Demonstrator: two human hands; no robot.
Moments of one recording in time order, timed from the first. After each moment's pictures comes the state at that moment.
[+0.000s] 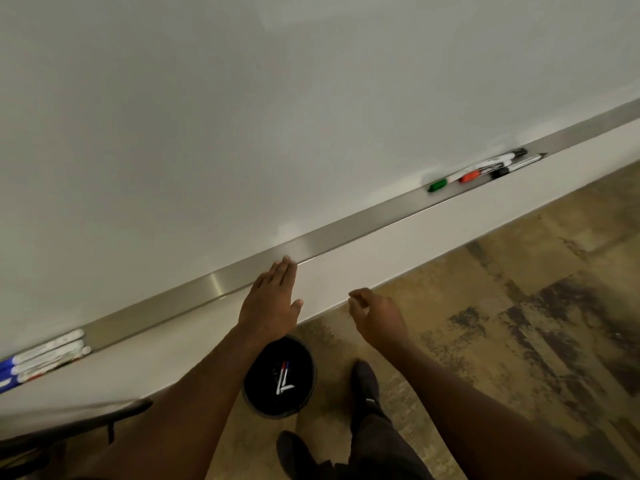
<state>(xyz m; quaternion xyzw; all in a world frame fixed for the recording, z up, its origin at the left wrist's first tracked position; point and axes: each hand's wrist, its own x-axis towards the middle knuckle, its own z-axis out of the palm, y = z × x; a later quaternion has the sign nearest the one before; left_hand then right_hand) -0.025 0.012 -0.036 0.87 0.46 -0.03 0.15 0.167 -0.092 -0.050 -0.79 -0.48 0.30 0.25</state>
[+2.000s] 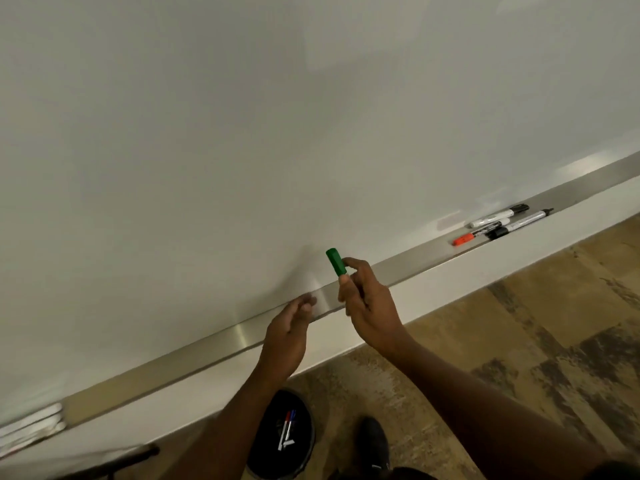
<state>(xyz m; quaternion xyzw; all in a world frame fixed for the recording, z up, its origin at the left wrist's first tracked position) 0.092 0.026 0.024 0.62 0.56 0.24 0.49 0.254 0.002 0.043 -0.60 -0.55 0.30 0.49</state>
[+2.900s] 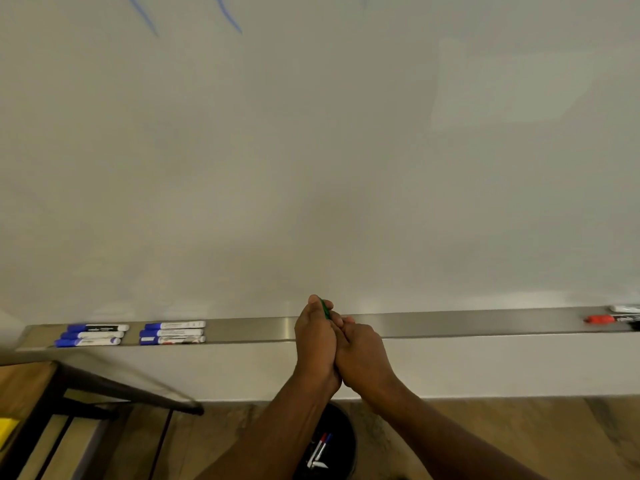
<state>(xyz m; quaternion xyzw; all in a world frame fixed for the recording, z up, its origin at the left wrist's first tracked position) -0.024 -0.017 0.099 0.13 0.54 0.60 0.58 0.040 -0.032 0.105 -0.61 -0.58 0.46 0.29</state>
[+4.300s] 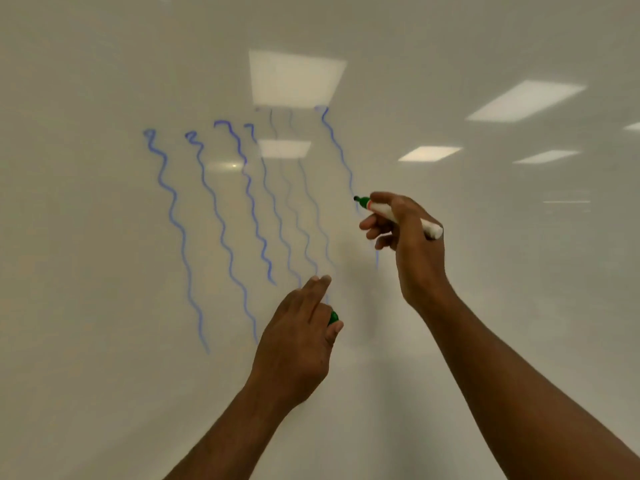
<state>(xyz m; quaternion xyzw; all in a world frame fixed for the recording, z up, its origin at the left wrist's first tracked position) -0.074 0.087 0.402 0.77 0.29 0.46 -0.33 0.095 0.027 0.515 -0.23 -0.59 0.12 0.76</state>
